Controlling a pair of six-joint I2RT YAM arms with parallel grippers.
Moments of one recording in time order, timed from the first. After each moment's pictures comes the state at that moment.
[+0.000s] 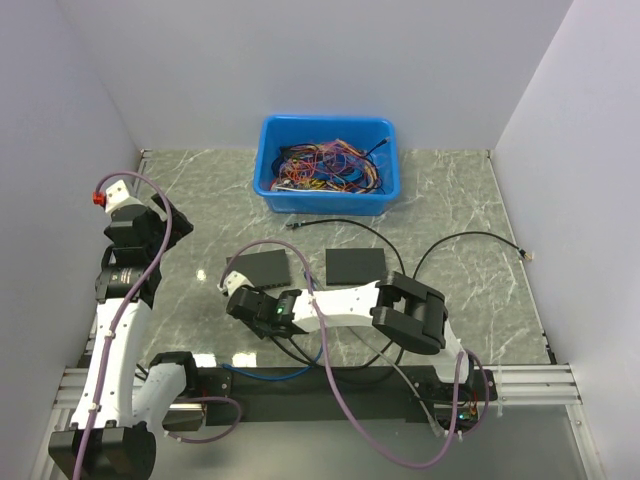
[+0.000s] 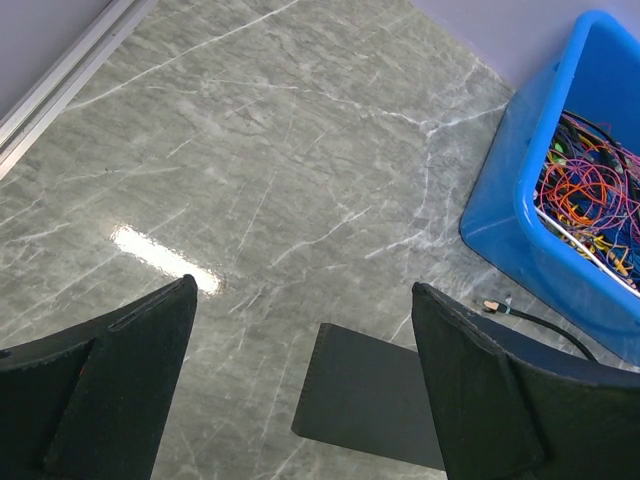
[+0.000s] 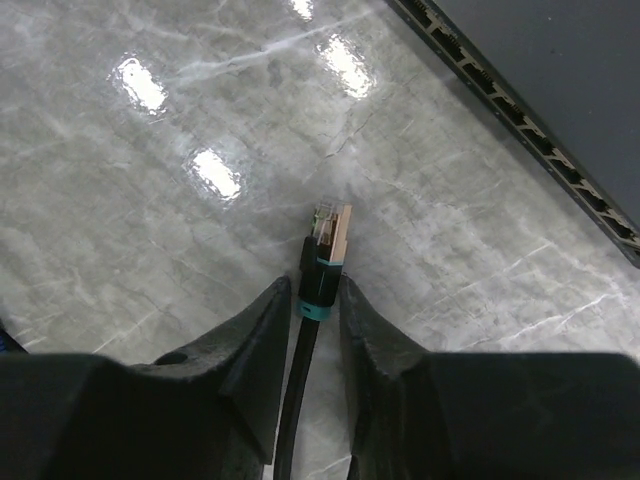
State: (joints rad) left arm 0.07 0.84 0.87 -0.47 -0.19 -0.51; right arm 1.31 2.05 1.39 -0.29 0.28 0.31
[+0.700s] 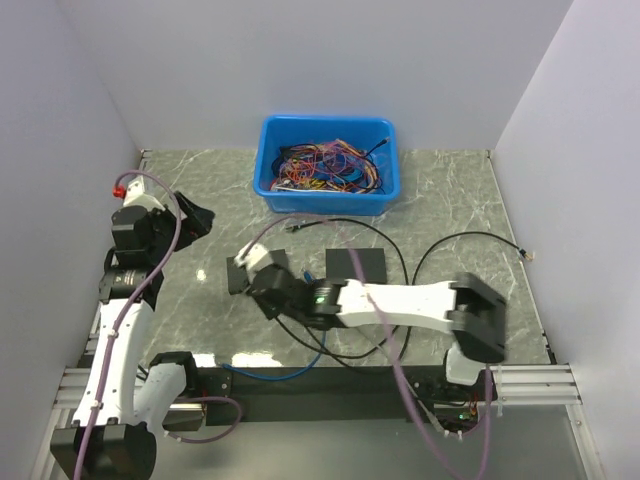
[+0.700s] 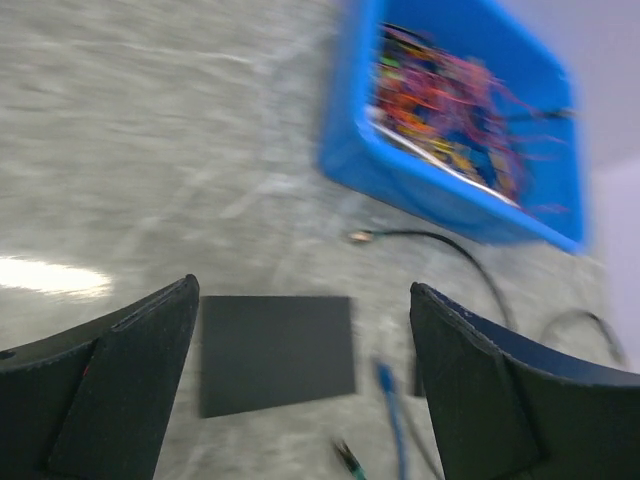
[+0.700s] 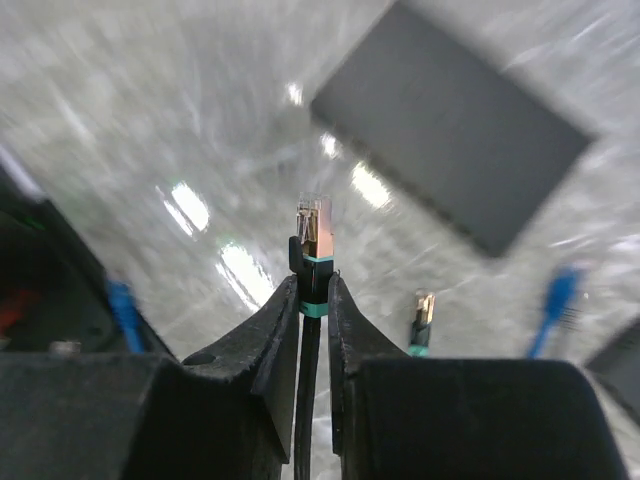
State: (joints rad) left arm 0.07 0.83 0.83 -0.37 0.14 -0.52; right arm 1.30 1.75 1.27 -0.22 0.34 0.30
